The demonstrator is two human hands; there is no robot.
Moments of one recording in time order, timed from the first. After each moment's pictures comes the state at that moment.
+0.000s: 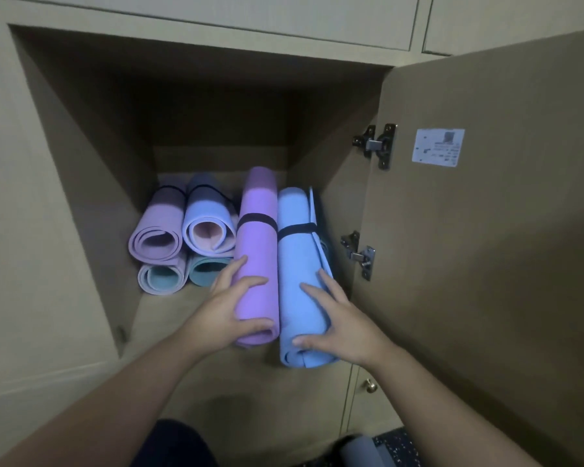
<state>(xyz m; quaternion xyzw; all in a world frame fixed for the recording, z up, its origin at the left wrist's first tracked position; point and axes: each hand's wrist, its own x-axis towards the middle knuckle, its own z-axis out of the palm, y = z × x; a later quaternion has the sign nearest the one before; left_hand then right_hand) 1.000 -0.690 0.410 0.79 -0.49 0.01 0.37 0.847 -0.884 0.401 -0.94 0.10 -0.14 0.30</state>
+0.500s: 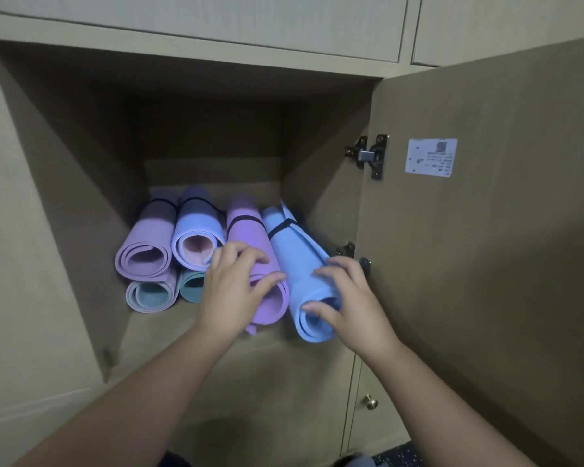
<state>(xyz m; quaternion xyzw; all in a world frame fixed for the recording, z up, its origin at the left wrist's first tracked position) 0.994 -0.738 0.448 0.77 -0.41 0.27 0.41 0.851 -0.888 0.434 -0.90 0.09 -0.34 0.27</state>
